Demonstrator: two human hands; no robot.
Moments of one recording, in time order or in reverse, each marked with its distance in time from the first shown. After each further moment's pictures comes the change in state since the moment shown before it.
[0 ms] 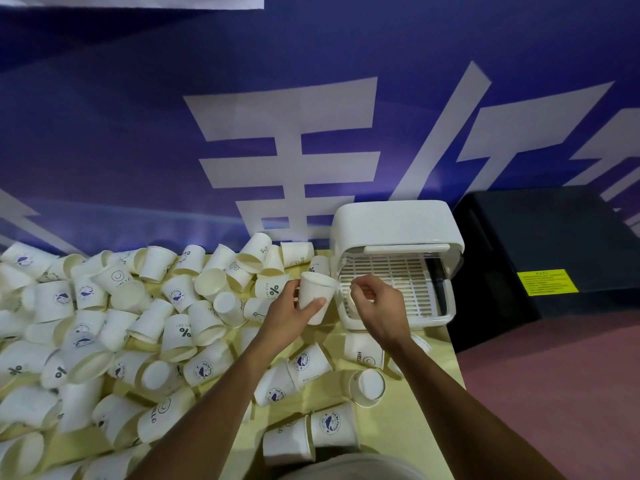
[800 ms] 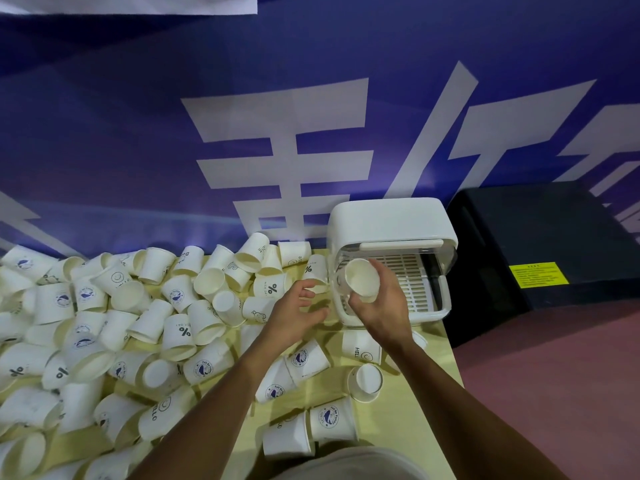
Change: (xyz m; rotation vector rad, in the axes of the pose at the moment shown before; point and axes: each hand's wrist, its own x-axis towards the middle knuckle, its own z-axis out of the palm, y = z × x) left_hand -0.007 -0.002 0.008 -0.006 -0.078 0.084; right_hand -0.012 0.004 -0.009 0.013 0.078 -0.088
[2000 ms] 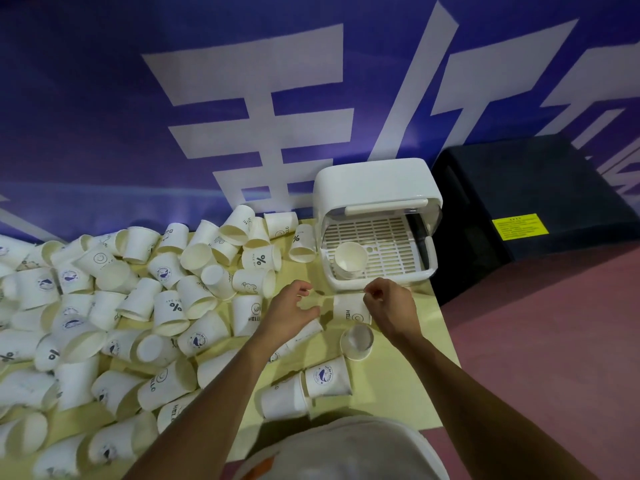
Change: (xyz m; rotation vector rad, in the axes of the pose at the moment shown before) left_hand -0.021 -0.047 0.026 0.199 -0.082 -0.045; right_hand -0.048 0.056 -0.011 -0.211 -0.132 0.200
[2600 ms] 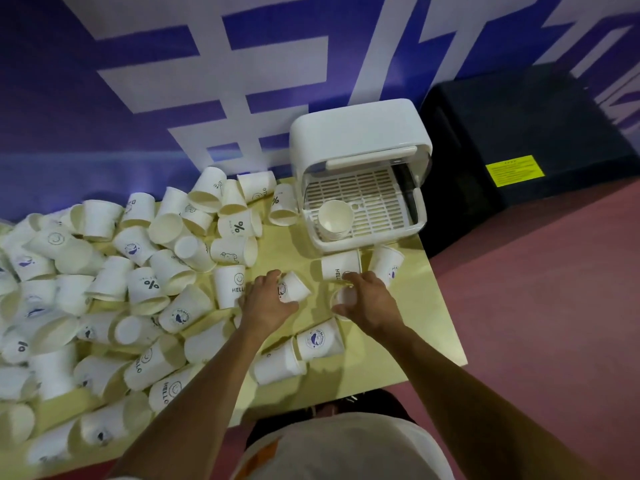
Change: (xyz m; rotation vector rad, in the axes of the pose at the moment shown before) left_hand -0.001 -0.051 0.022 0.501 0.013 -0.137; right_hand -0.038 0.029 0.041 -0.216 -0.258 0.068
